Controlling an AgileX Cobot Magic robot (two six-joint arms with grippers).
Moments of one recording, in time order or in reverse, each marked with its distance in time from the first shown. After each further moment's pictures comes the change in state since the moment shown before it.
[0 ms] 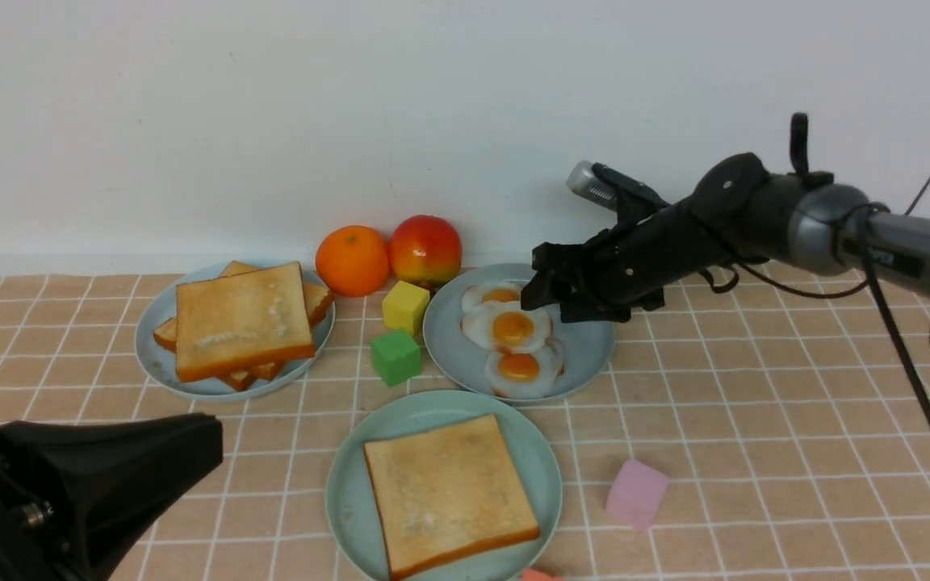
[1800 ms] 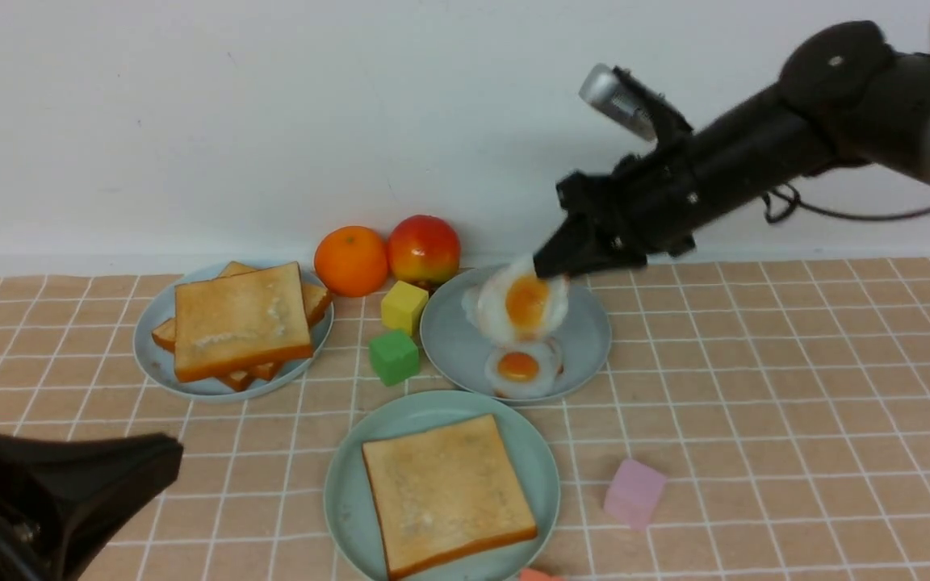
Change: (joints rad) right arm 0.031 -0.417 0.253 0.031 0.349 -0.082; left arm 0.000 0.000 0.000 0.182 0.160 0.023
